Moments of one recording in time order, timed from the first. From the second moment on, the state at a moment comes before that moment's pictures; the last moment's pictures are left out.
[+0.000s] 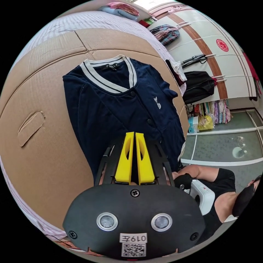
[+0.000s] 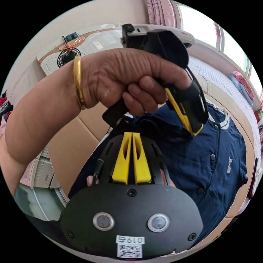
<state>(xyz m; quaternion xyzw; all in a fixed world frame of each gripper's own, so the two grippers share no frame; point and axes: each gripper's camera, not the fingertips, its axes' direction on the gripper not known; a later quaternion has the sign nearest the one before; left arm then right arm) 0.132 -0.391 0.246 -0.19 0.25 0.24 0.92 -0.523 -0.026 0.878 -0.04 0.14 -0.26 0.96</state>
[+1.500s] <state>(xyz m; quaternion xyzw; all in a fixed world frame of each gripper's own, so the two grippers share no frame) 0.214 0.114 0.210 0.12 -0.25 0.45 0.85 -0.494 0.071 0.886 0.00 0.34 -0.58 0.74</state>
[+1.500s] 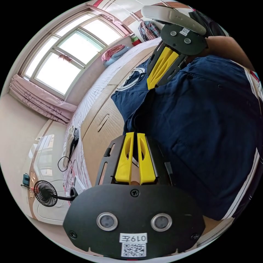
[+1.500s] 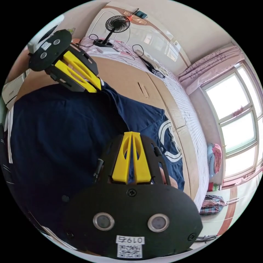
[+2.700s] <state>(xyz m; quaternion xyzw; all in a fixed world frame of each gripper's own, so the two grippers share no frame) 0.231 0.151 0.212 0.10 -0.26 0.50 0.82 -0.556 0.195 1.023 -0.04 0.50 -0.73 0.46</state>
